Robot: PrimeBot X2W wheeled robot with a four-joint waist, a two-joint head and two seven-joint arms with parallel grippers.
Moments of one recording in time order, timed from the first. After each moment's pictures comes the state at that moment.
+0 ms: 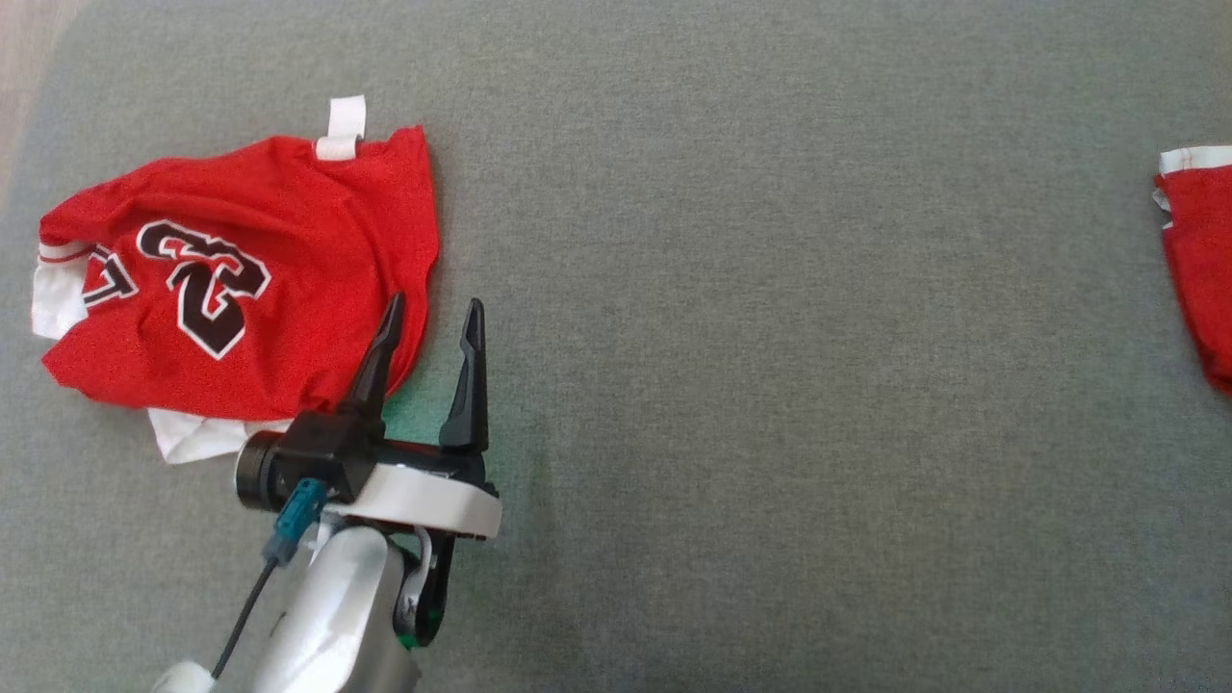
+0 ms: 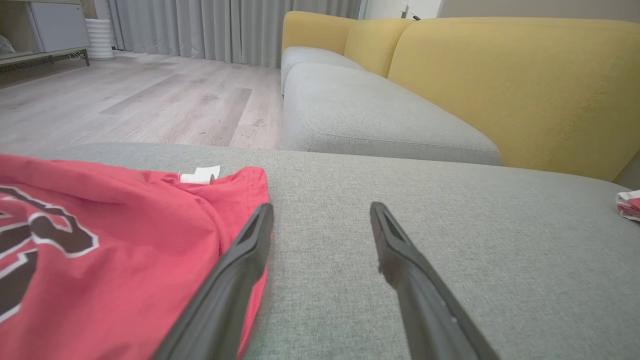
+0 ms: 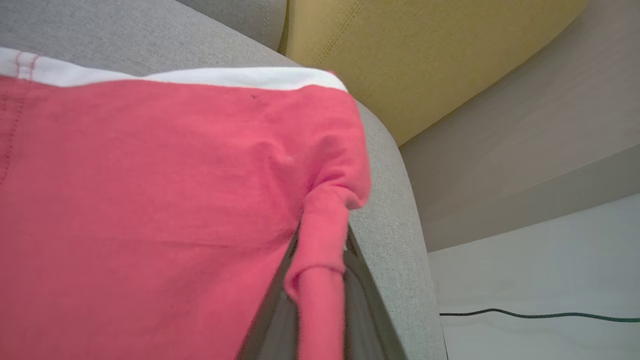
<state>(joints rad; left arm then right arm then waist) -0.30 0.04 -0.30 0.36 -0.27 -0.01 -0.25 -0.65 -0.57 -0.22 0.95 -0.32 0.13 0.02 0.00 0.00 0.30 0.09</state>
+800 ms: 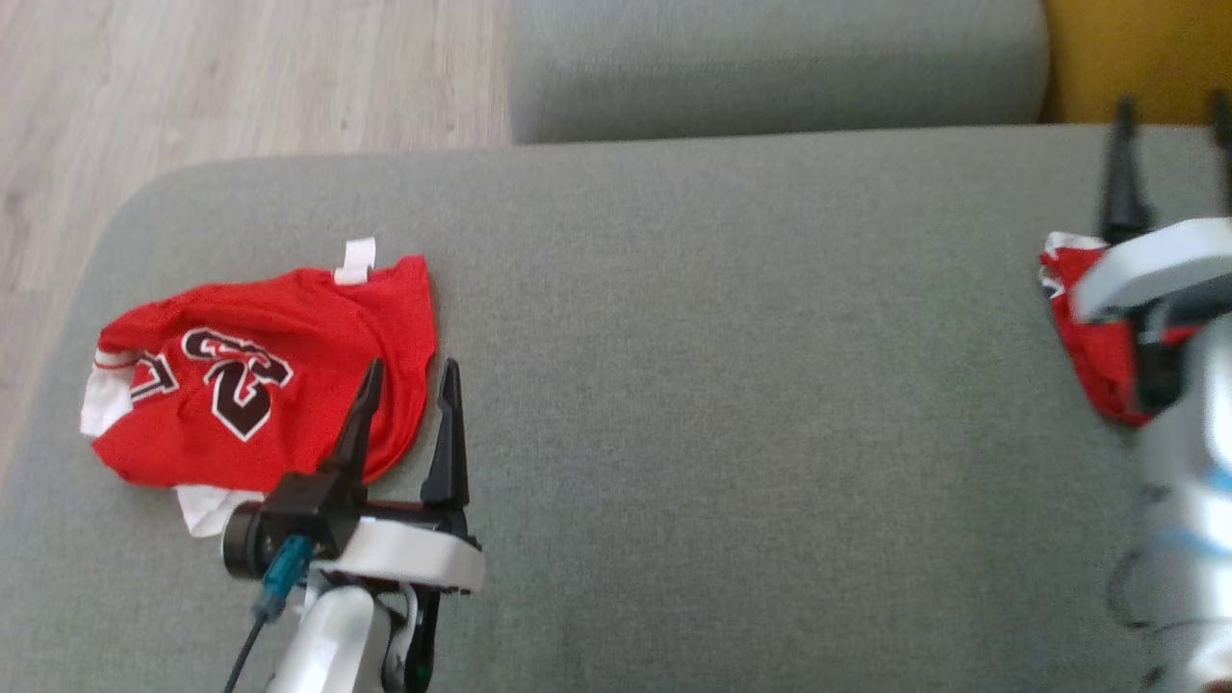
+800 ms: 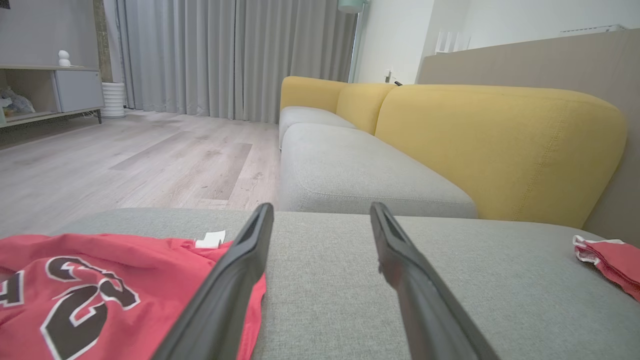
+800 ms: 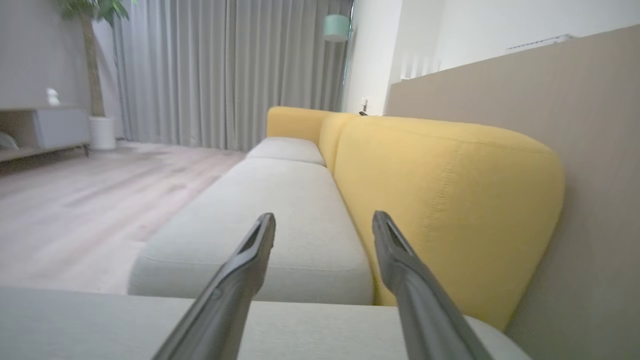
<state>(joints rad) -0.21 0.04 -0.26 0.35 -0.27 0.00 -0.25 -0.63 -0.21 -0.19 0.64 -0.11 0.13 -0.15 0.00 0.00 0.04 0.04</state>
